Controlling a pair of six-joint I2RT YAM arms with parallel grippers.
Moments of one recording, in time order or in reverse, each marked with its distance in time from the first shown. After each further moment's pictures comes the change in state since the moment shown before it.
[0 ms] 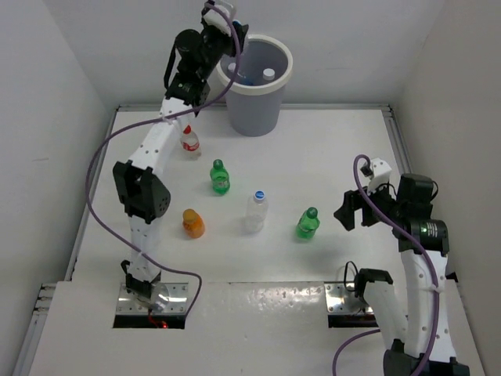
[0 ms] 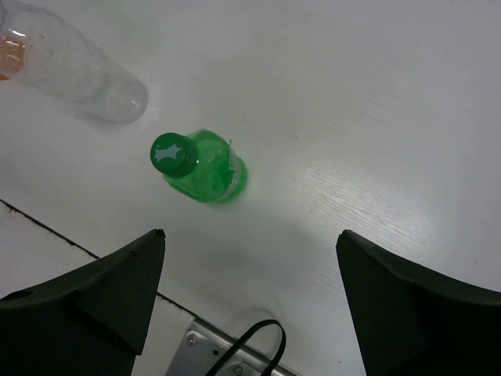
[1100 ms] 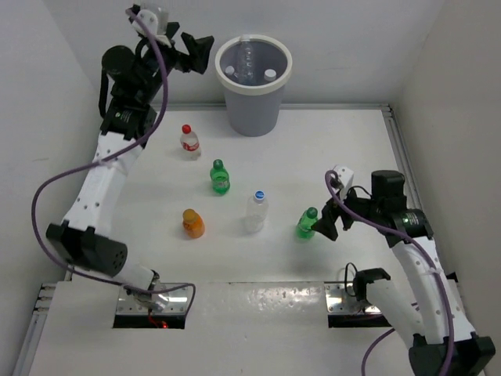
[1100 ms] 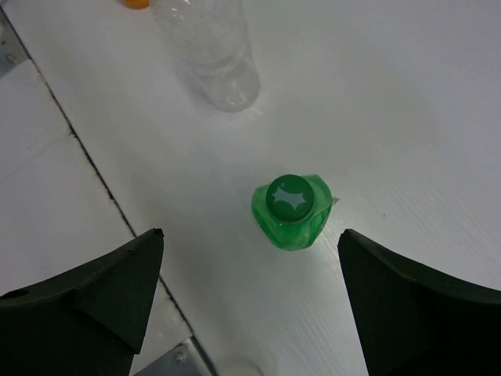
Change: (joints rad) left arm 0.131 -0.520 -0.483 -0.049 0.093 -0.212; right arm 0.249 0.070 -0.074 0.111 -0.206 -0.162
